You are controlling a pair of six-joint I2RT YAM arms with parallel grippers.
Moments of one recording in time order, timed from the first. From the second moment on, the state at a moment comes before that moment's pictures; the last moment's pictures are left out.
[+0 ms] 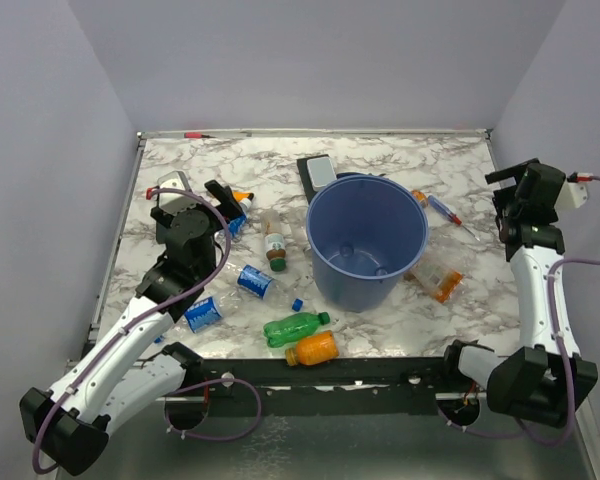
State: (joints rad) left arm -0.55 0.82 0.77 -0.05 -0.71 -0.47; right arm -0.24 1.10 1.05 -0.37 0.25 0.90
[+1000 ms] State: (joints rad) left arm -0.55 0.95 0.76 -0.03 -0.66 -0.47; right arm -0.10 1.79 1.21 -0.23 -0.11 0.67
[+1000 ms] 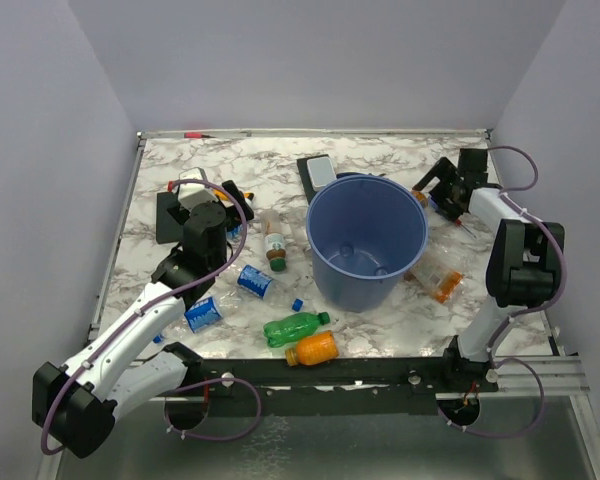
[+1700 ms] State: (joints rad) left arm -0.55 0.96 0.76 -0.02 -0.64 -0.47; right arm -0.05 1.94 1.28 -0.26 -0.10 0.65
